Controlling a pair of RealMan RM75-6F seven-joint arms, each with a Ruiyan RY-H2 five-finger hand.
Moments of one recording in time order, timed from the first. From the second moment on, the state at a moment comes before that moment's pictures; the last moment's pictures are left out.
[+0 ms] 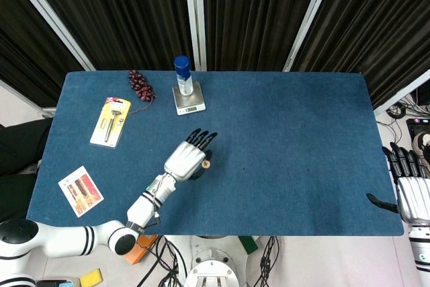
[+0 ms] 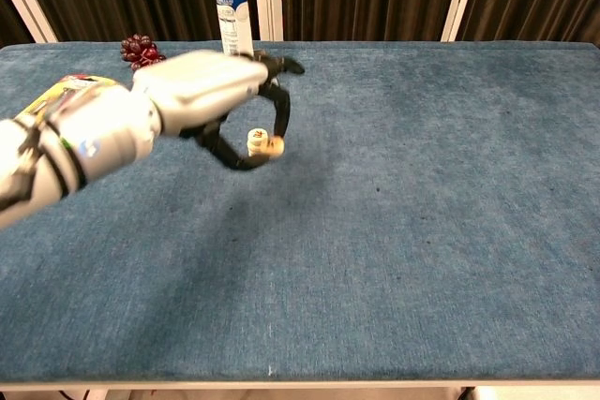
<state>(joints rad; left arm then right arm) -0.79 -1.72 -0.20 -1.54 1.17 1.00 0.60 0.06 -1.11 0.07 -1.56 -1.53 1.52 0.07</state>
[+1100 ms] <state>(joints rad) -0.93 -1.78 -0.24 -1.37 0.85 0.97 0.73 0.06 -1.11 0.07 -1.54 -1.51 1.51 0.09</state>
